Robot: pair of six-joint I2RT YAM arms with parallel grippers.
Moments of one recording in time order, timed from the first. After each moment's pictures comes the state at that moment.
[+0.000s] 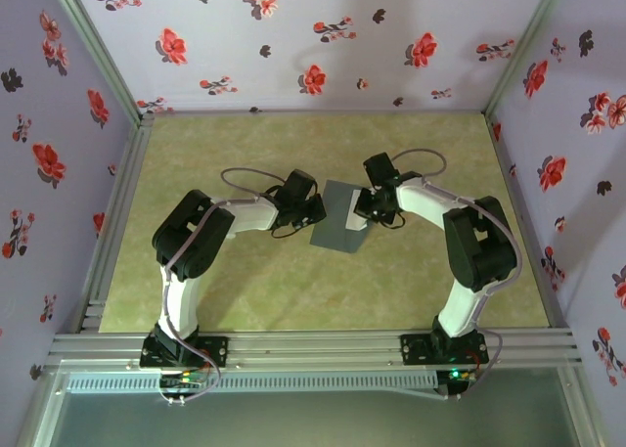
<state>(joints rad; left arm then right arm) -0.72 2.01 1.16 -0.01 0.14 -0.94 0.42 1.77 1.11 -0.55 -0.11 0.74</state>
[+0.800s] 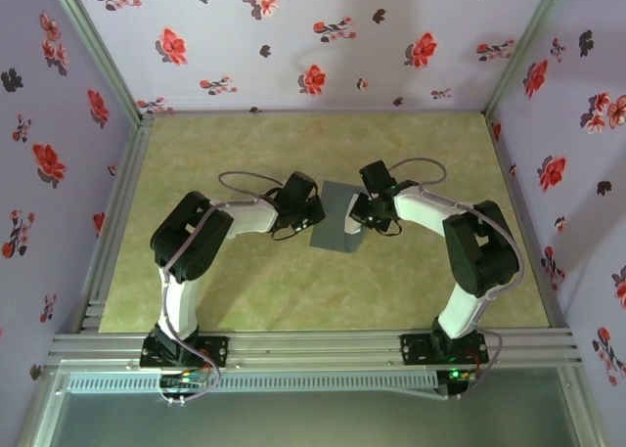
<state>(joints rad) -0.73 1.99 1.14 -0.01 0.11 -1.01 0.47 1.74 1.03 -0.46 -0.13 0.88</state>
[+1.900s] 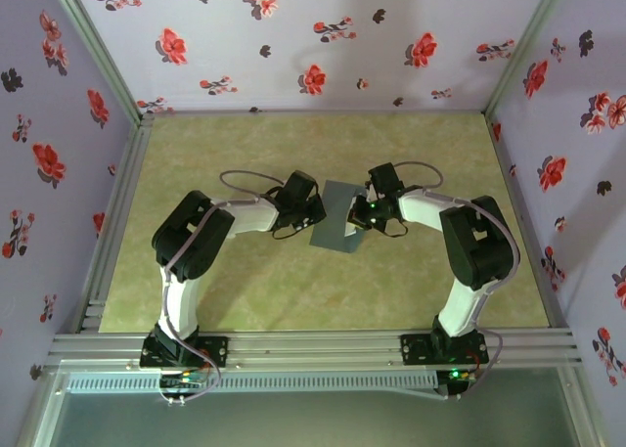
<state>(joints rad) -0.73 2.01 1.16 -0.01 0.12 -1.00 0.40 1.78 0.97 -0.29 -0.42 0.71</state>
